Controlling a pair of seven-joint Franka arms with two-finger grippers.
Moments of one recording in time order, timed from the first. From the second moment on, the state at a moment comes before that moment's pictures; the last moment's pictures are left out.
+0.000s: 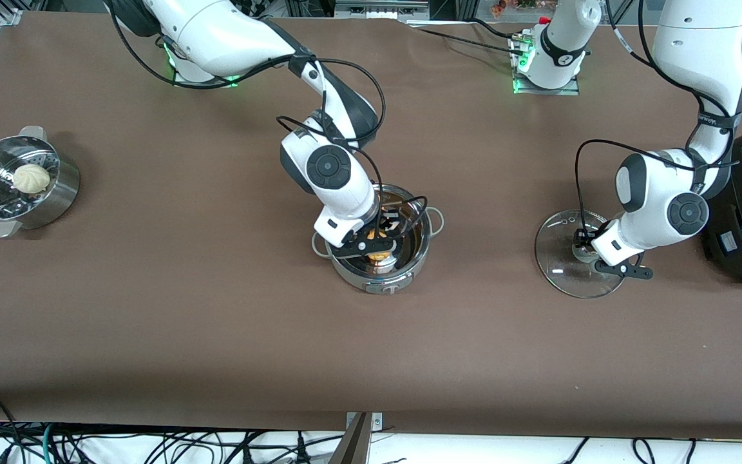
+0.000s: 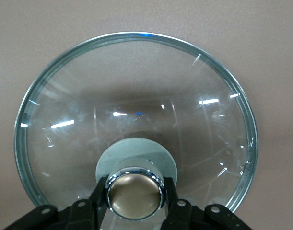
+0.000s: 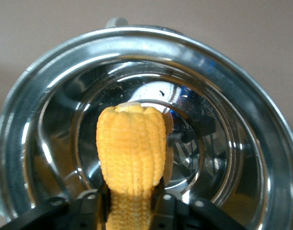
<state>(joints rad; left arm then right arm) -0.14 0.48 0.18 -2.00 -0.09 2.33 0.24 0.57 0.84 0.21 -1.21 0.01 2.15 0.60</state>
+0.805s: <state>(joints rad) -0.11 0.22 0.20 -2.10 -0.09 2.29 0.24 0.56 0.66 0.12 -1.17 -0.02 1.82 0.60</state>
